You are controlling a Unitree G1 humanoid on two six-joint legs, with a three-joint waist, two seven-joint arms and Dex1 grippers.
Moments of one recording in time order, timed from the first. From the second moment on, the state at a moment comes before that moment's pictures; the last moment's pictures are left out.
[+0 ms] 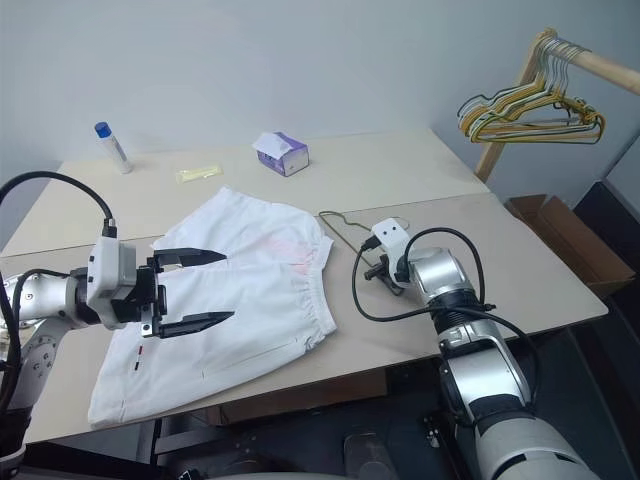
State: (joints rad) left arm -0.11 0.83 0.19 -0.36 -0.56 0.26 -1.18; right arm -0.81 -0.34 0.19 0.62 -0.02 0.80 0.59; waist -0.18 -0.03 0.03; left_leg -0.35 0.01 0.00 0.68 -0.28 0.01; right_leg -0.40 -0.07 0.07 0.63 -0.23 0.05
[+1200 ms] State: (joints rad) left arm -0.59 0.23 0.33 -0.07 -1.15 0.93 -0.19; right arm -0.32 -0.31 0.24 -0.42 -0.01 0.43 0.43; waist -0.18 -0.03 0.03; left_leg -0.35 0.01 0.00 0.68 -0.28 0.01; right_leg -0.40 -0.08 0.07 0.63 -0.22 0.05
